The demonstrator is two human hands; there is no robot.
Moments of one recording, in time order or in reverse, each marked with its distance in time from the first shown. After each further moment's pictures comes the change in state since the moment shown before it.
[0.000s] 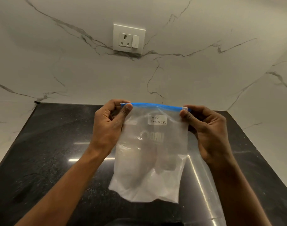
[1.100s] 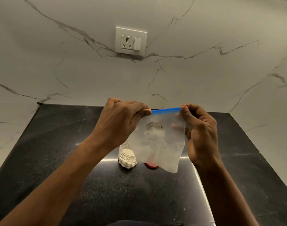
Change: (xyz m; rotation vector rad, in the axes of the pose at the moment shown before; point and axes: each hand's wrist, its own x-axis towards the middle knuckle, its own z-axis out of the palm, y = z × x) left_hand 0.012 0.055 0.016 1.047 -0.373 0.523; right_hand -0.005 -0.003 0.035 0.078 0.064 0.023
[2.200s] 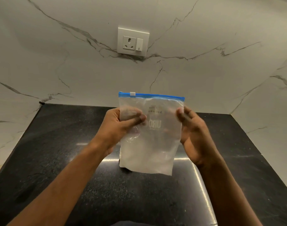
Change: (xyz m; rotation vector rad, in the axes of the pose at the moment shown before) left_hand -0.021 -0.029 0.037 -1.159 0.050 -0.675; right_hand 0.015 0.021 -0.013 0.101 -0.211 0.246
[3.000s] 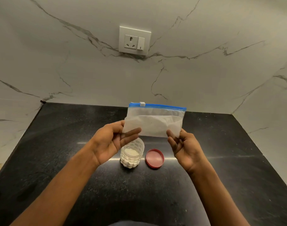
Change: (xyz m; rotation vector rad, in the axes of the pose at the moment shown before) left_hand -0.012 -0.017 -0.024 -0.593 -0.100 -0.488; right_hand 0.003 0.049 -0.013 0.461 0.229 0.375
